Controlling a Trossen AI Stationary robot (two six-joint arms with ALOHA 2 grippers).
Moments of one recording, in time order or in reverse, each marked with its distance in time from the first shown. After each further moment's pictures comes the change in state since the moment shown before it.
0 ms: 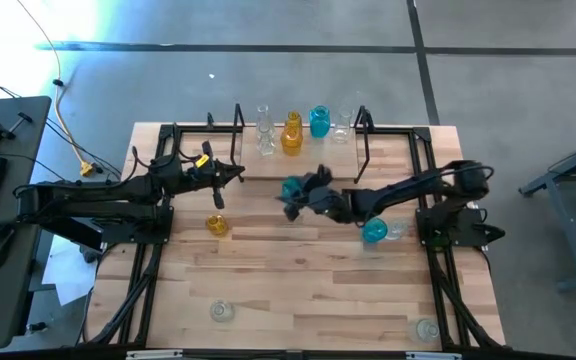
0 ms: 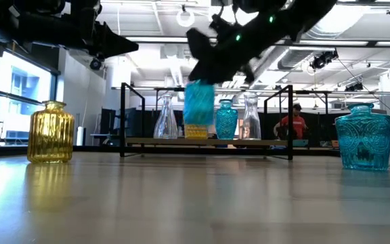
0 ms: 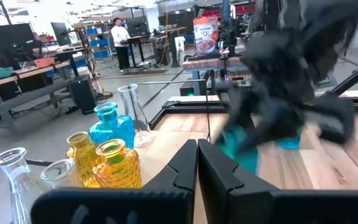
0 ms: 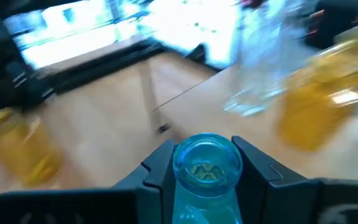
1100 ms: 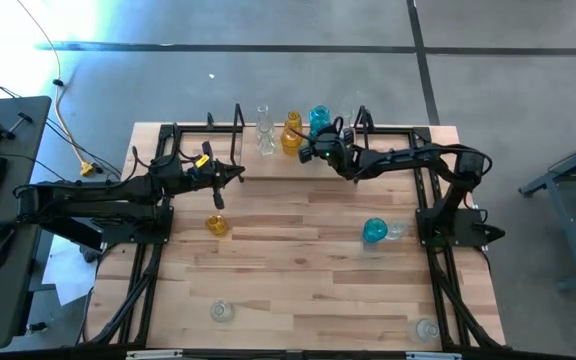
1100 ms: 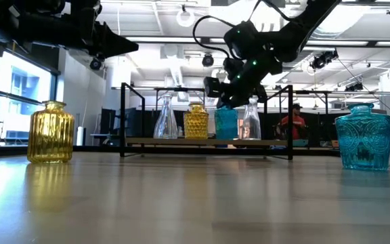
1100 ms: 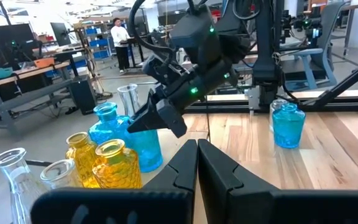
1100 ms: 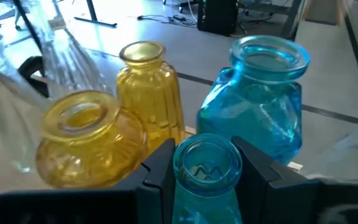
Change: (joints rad) left arm 0.000 0.000 0.000 -0.001 0.000 0.003; right arm -0.412 0.020 0.000 -0.056 -0.013 0.001
